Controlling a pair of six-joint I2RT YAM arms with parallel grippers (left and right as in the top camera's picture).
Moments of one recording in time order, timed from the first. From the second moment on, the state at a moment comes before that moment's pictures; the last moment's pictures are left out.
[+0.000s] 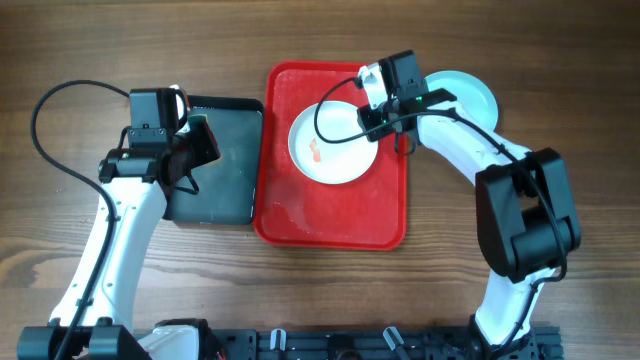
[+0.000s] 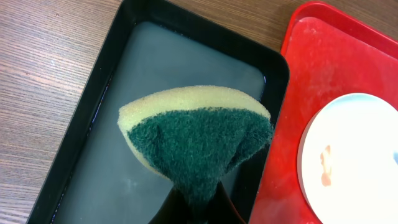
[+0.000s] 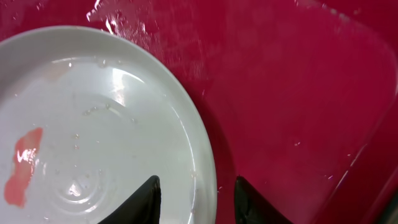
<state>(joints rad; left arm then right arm) 0.00 1.39 1.01 -0.61 0.05 -0.33 0.34 2.01 1.33 -0.39 -0.16 -0.12</state>
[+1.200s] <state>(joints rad) 0.00 1.39 1.01 -0.63 0.05 -0.26 0.34 1.98 1.26 -0.63 -0.35 0.33</state>
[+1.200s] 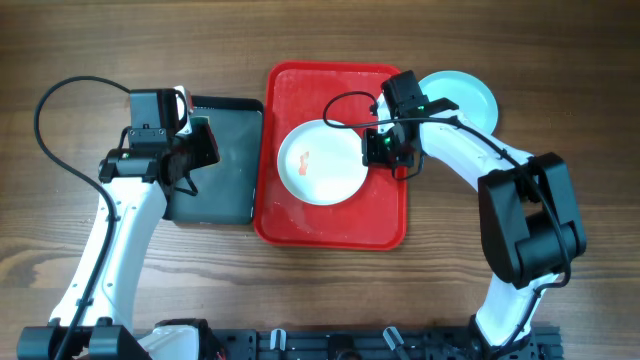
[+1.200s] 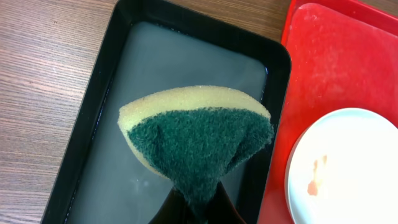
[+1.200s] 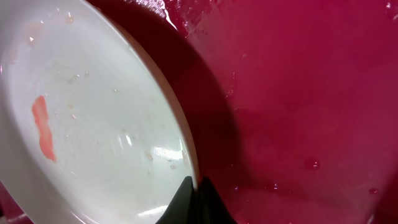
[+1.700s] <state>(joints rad) 0.00 1.49 1.18 -0.84 0.06 -0.15 0.34 1.98 1.37 -0.71 -0.35 0.13</state>
